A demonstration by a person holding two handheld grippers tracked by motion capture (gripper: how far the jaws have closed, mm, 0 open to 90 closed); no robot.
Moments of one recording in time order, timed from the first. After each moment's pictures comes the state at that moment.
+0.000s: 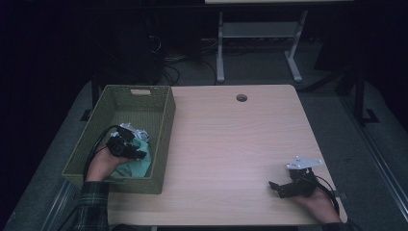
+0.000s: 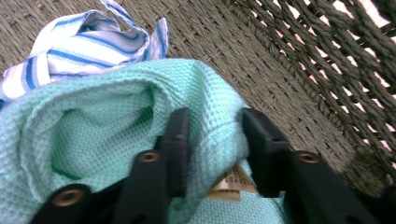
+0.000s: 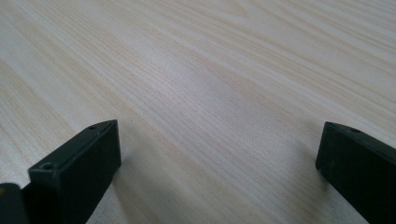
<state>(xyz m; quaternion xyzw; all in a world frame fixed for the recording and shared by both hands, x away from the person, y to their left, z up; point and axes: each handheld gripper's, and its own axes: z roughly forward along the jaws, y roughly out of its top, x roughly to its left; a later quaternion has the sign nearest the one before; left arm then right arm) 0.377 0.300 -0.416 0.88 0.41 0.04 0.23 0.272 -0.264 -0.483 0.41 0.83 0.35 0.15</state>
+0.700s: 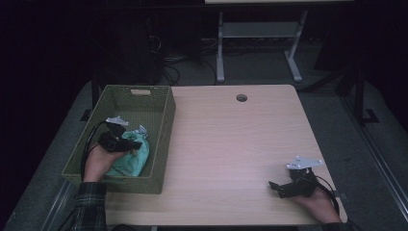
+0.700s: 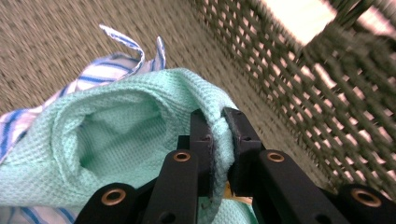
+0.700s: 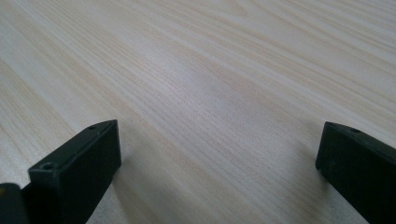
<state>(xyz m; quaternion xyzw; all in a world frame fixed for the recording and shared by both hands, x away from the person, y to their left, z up) 0.372 0.316 -0.391 0.84 0.43 0.08 0.32 0.272 -0.264 -0.483 0.41 0.83 0.35 0.15</state>
